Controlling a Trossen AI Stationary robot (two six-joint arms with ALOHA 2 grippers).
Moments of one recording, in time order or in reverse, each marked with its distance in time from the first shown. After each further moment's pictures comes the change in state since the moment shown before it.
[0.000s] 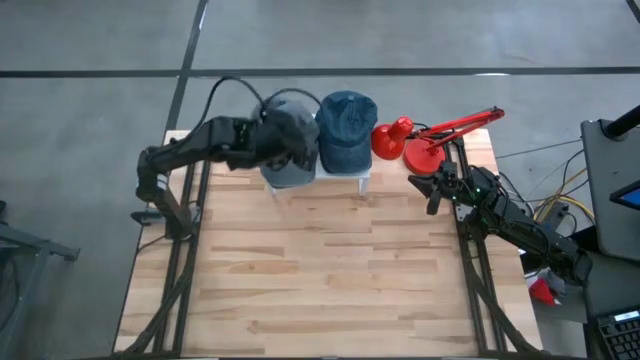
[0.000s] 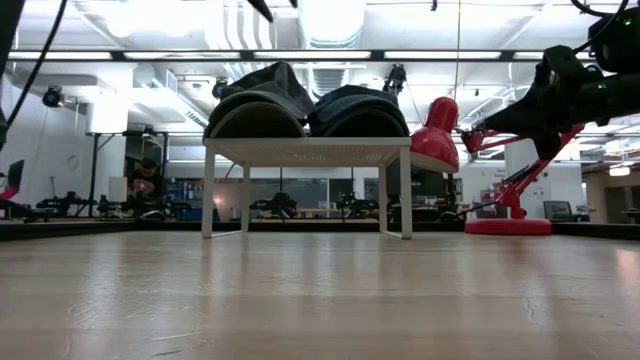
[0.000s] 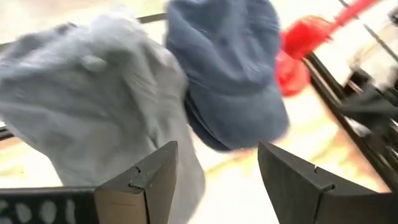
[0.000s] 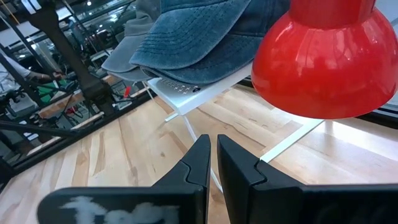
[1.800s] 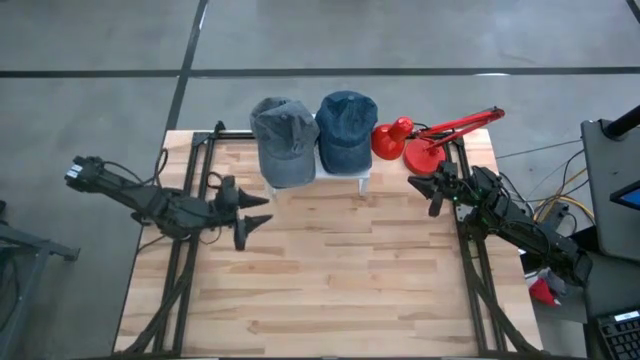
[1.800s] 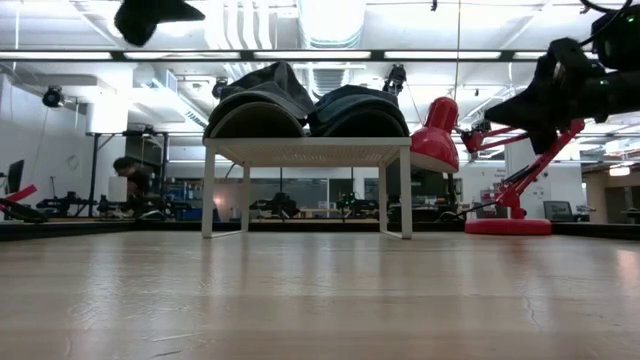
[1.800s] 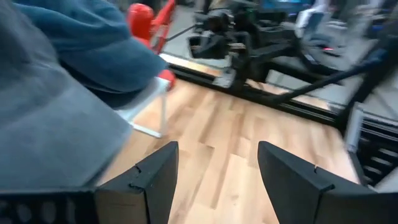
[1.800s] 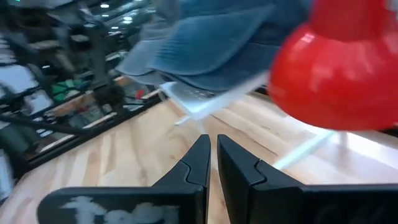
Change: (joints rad) left arm -0.466 -0.900 -1.422 1.135 -0.059 0.534; right arm 0.000 -0.001 0.000 0.033 -0.041 -0.012
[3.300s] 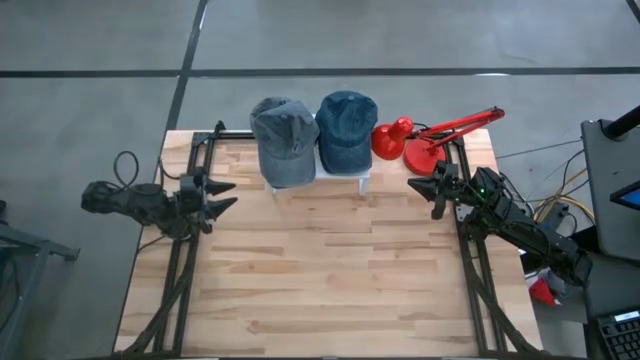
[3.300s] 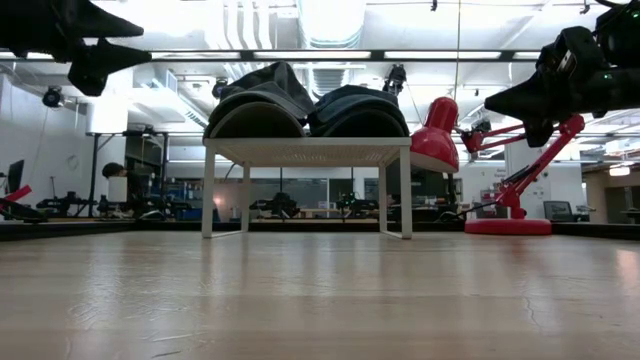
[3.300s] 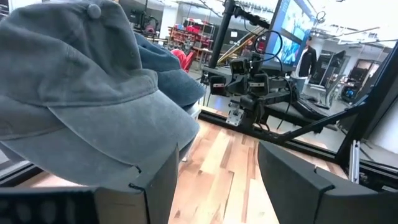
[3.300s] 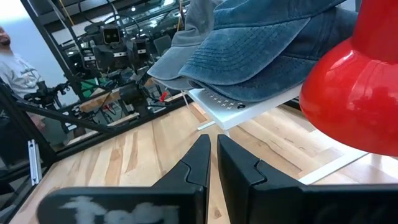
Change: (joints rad) left arm 0.107 -0.682 -0.422 -0.030 0.067 0.162; right arm 0.000 -0.002 0.000 0.061 -0.099 -0.018
